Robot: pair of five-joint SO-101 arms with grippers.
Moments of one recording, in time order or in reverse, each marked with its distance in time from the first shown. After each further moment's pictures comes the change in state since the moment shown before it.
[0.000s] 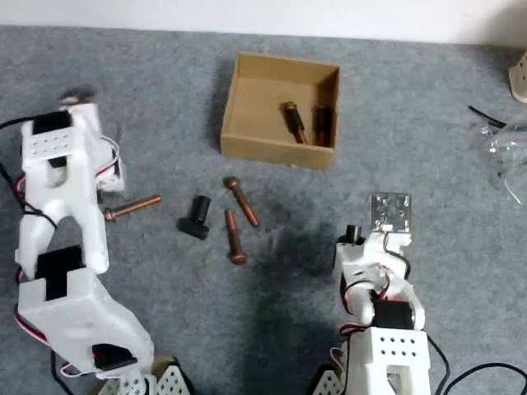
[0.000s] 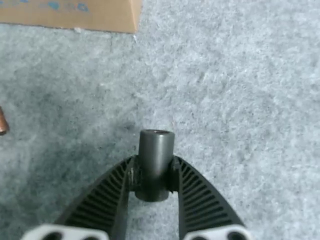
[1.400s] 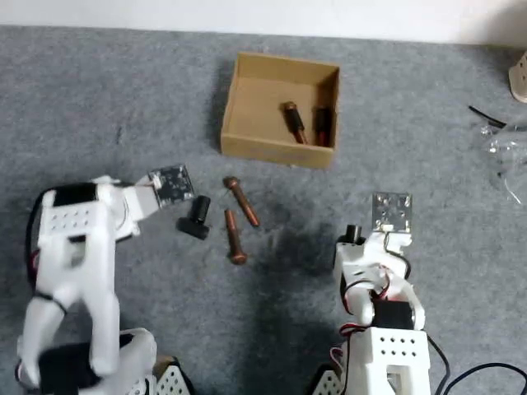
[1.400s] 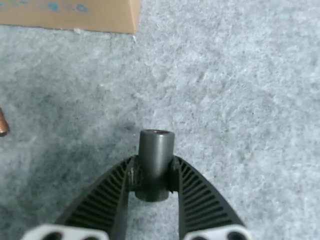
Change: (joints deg) left arm 4.4 -36.4 42.2 -18.9 -81.1; right arm 0.0 0.0 0.0 0.0 -0.4
